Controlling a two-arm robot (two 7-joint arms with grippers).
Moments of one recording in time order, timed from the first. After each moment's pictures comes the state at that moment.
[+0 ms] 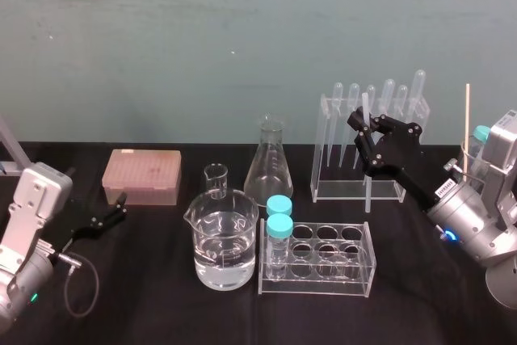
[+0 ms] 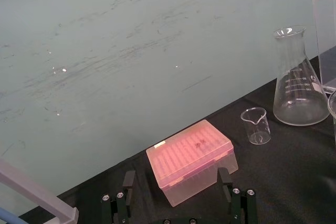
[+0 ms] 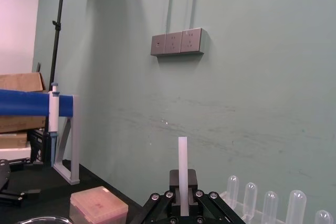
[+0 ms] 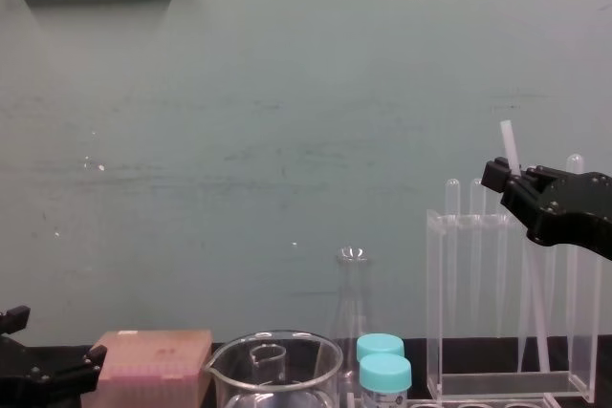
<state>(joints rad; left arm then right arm) -0.20 0.60 0.45 -1.41 -0.25 -0.12 0.03 0.39 0.34 -0.28 -1.18 0.45 -0.45 0.62</state>
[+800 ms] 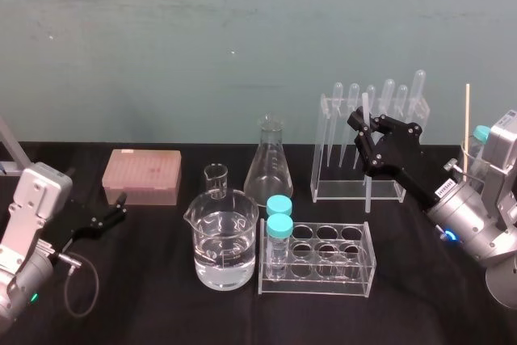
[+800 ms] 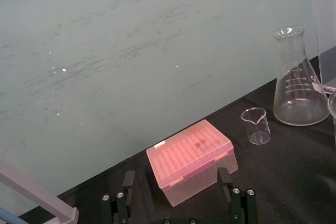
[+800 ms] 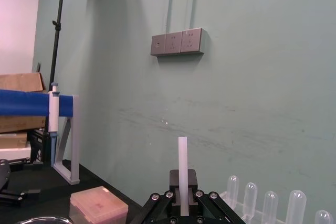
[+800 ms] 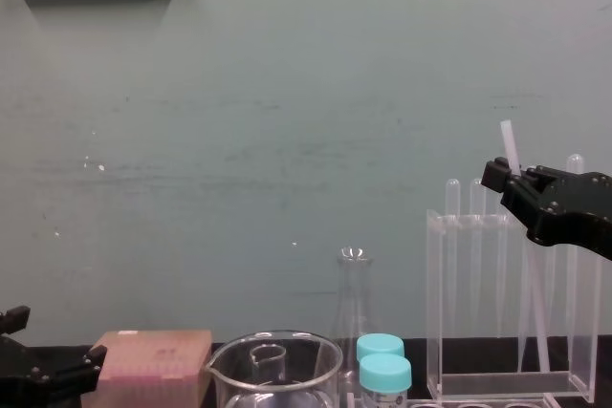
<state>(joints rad) -0.20 0.60 0.45 -1.41 -0.25 -0.12 0.03 0.39 0.34 -0.28 -1.18 0.45 -0.45 0.62</state>
